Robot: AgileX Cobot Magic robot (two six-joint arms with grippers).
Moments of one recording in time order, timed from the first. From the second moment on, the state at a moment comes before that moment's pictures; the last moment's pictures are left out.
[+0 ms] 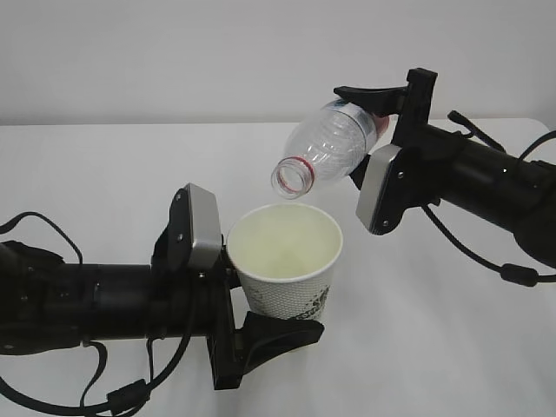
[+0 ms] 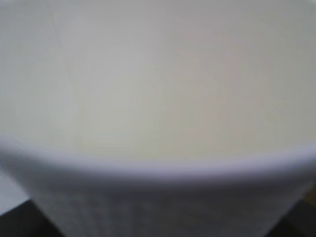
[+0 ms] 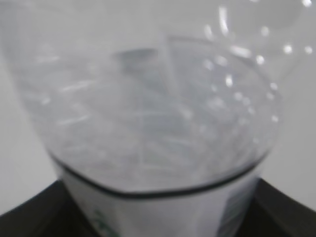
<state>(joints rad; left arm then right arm) -0.56 1.95 -0.65 0.90 -1.10 -0.33 0.23 1.87 -0.80 -0.57 -1.08 -1.10</state>
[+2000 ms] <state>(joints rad) -0.56 1.95 -0.65 0.84 -1.09 -0.33 0.23 1.87 -0.83 -0.56 -1.08 -1.17</state>
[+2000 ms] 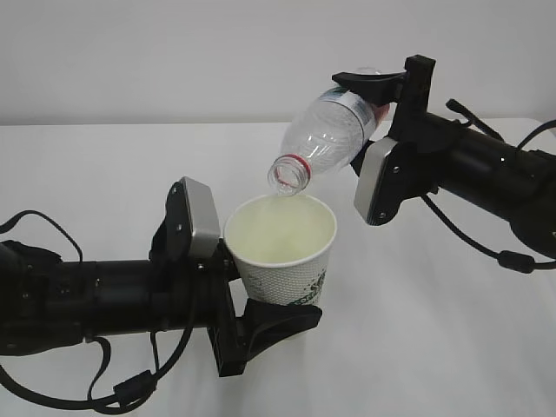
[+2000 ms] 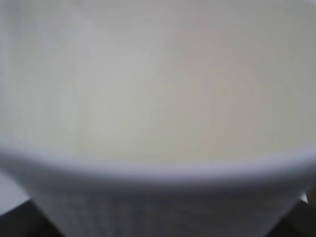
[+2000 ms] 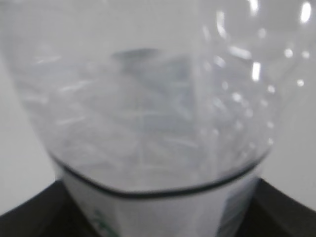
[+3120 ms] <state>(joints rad) -0.56 1.95 -0.65 0.84 -1.09 -0.33 0.23 1.87 -0.83 -0.56 -1.08 -1.20</state>
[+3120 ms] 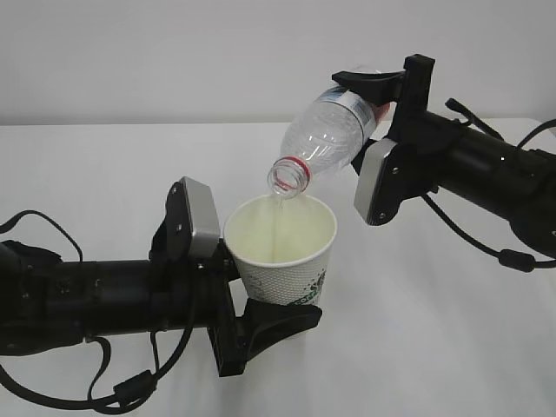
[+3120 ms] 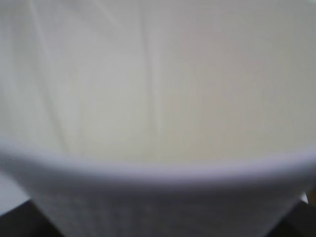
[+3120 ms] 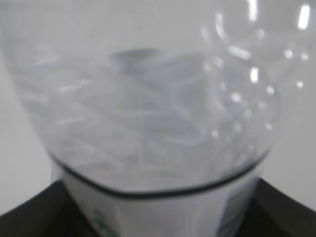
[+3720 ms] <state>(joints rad) -0.56 1.95 -0.65 0.84 -1.09 -0.33 0.23 1.87 -0.83 -0.56 -1.08 -1.20</state>
